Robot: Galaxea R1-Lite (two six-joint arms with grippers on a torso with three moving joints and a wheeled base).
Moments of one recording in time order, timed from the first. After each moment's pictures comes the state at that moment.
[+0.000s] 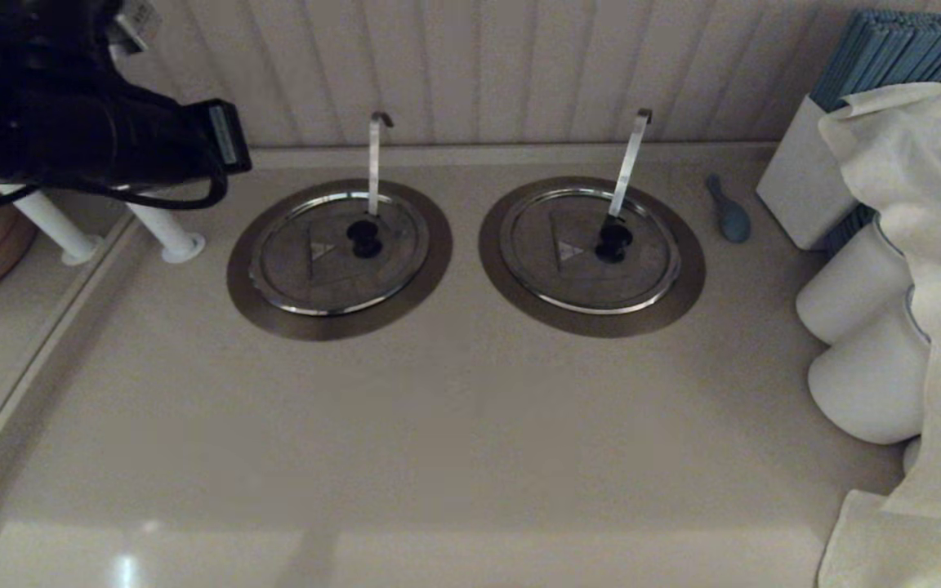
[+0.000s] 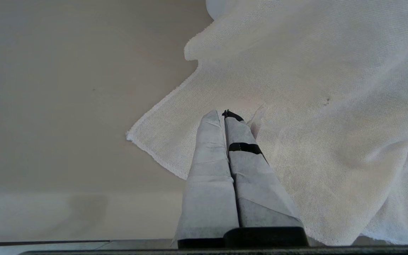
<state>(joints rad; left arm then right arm) -0.25 1.67 -1.66 0.25 0.18 -0.22 0.00 0.00 0.00 0.00 0.00 -0.01</state>
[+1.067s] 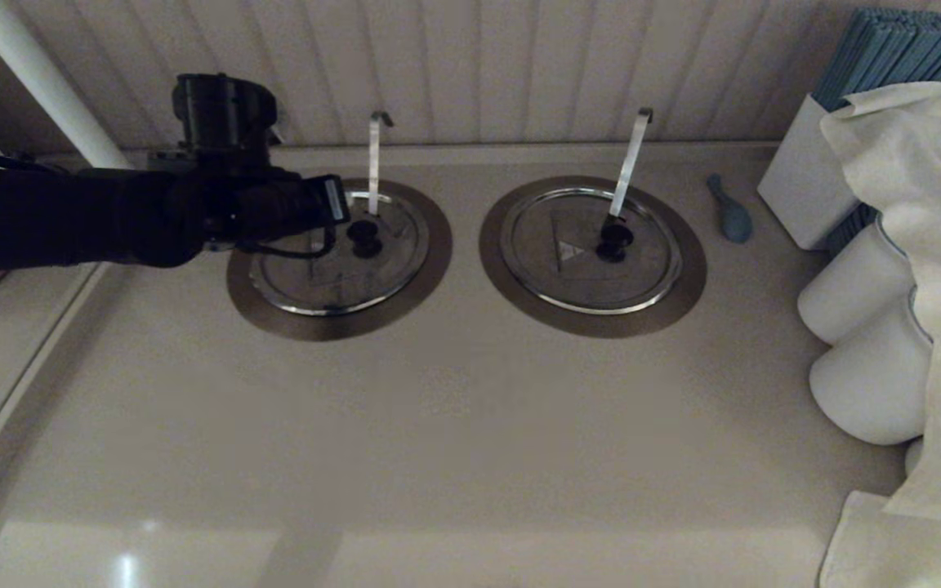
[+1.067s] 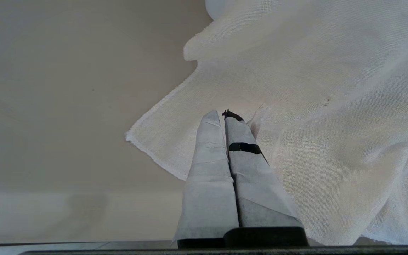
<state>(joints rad) -0.30 1.95 -1.65 -0.08 0.17 -0.23 0.00 0.00 0.00 0.00 0.00 -0.01</state>
